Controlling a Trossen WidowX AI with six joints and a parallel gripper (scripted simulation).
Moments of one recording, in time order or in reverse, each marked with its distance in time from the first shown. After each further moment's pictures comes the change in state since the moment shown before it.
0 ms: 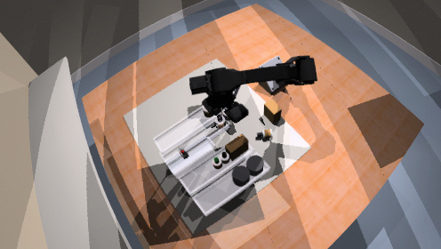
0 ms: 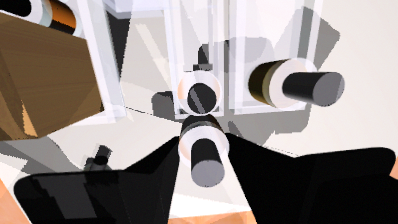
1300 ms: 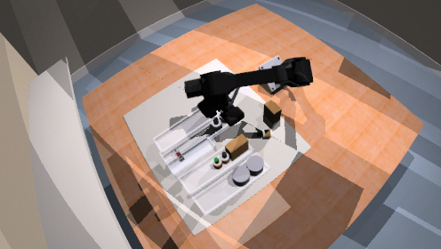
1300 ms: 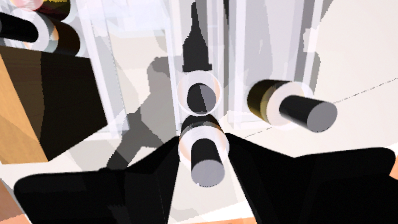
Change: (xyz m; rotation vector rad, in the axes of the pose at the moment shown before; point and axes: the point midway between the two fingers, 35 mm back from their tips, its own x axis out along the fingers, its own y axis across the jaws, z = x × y) arm 0.000 0.000 0.018 0.000 0.002 -0.001
